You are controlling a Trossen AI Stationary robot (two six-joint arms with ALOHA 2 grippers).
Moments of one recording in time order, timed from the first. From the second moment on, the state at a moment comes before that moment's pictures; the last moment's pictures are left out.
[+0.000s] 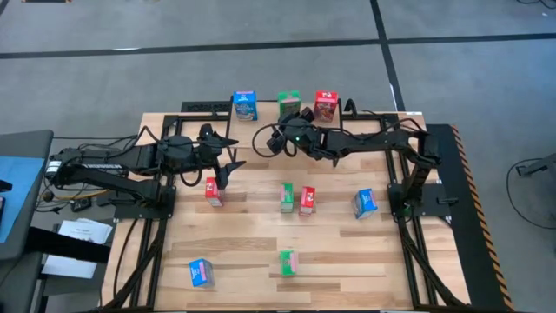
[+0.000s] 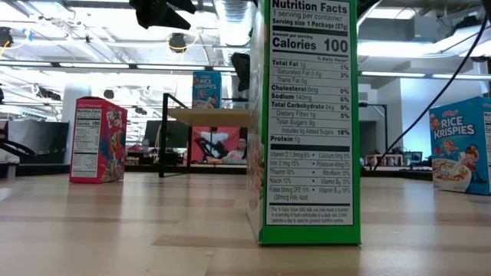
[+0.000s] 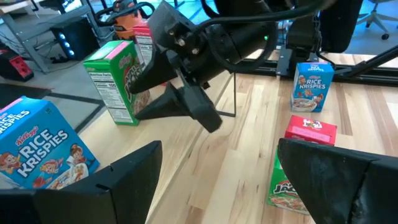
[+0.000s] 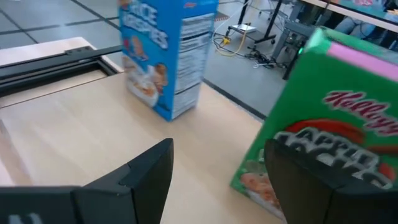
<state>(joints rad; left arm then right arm) 0.03 0.93 0.89 -0.22 -0.41 0.00 -0.24 1.79 1.28 0.12 0.65 0.08</state>
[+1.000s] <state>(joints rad) 0.03 0.93 0.89 -0.25 -0.40 -0.02 0.04 1.31 1.28 -0.40 0.53 0.05</state>
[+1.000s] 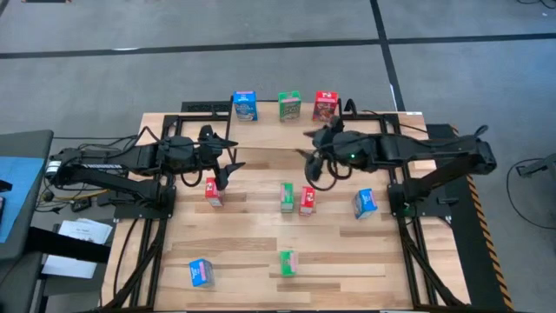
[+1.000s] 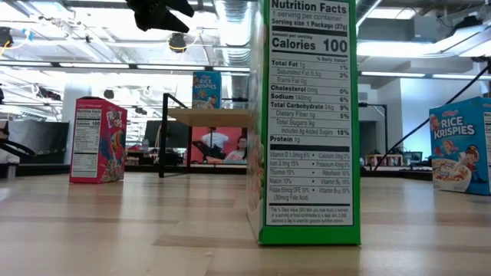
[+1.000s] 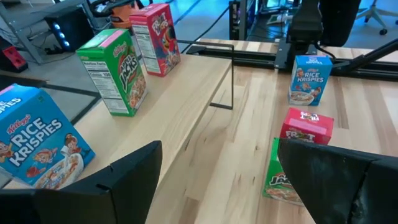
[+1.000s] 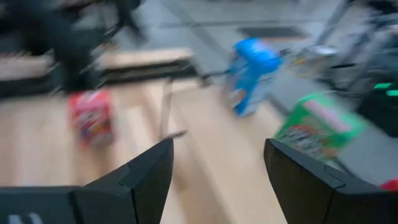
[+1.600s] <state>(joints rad) 0.03 0.93 0.89 -0.26 -0.40 -0.07 0.14 1.32 1.28 -0.61 0.39 0.76</state>
